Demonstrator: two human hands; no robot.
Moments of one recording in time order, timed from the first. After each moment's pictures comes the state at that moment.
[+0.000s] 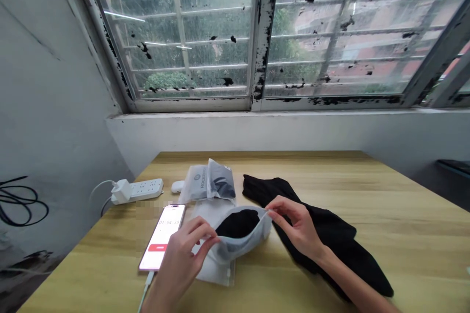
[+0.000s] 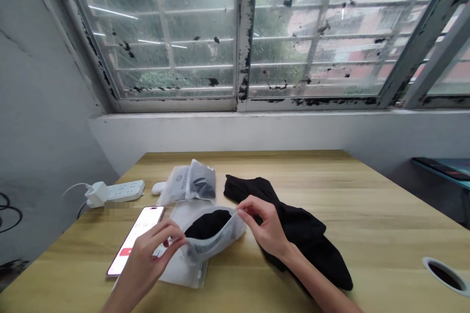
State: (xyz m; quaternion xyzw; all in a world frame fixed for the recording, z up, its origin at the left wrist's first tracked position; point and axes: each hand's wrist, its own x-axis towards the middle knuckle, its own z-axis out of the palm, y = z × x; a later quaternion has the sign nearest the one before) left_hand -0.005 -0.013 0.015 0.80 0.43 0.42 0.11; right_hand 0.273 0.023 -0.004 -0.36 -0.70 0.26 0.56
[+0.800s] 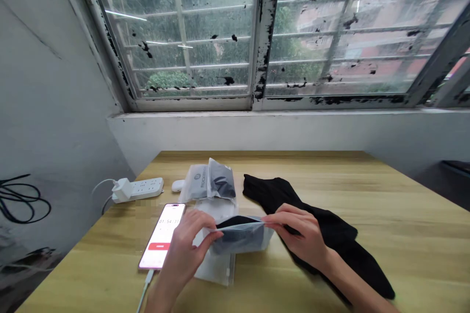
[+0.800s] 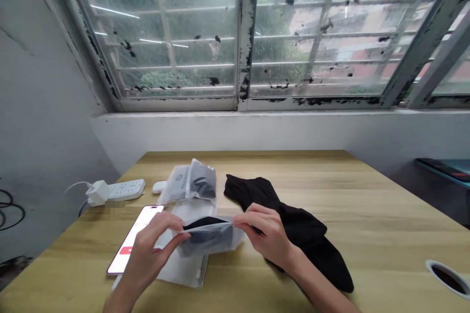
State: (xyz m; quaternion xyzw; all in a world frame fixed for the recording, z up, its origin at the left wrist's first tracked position) left_hand 0.002 -0.004 0.017 0.77 0.42 0.47 0.11; right_hand 0.275 0.017 -0.004 -0.28 -0.80 0.06 0.53
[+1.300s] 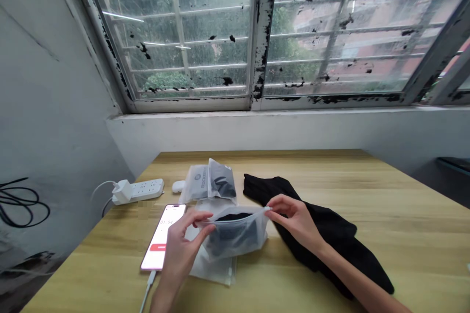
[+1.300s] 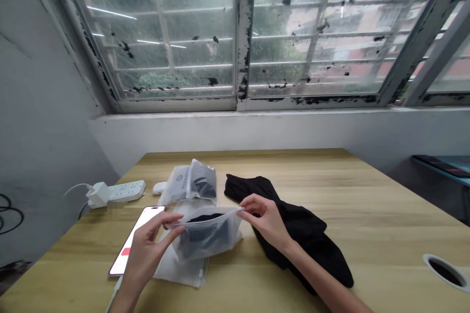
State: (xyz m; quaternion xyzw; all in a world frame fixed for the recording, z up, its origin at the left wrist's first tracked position) left_hand -0.003 0.000 0.009 0.66 0.50 0.52 0.22; right_hand 0.277 0.033 -0.018 -0.42 -0.64 0.38 0.53
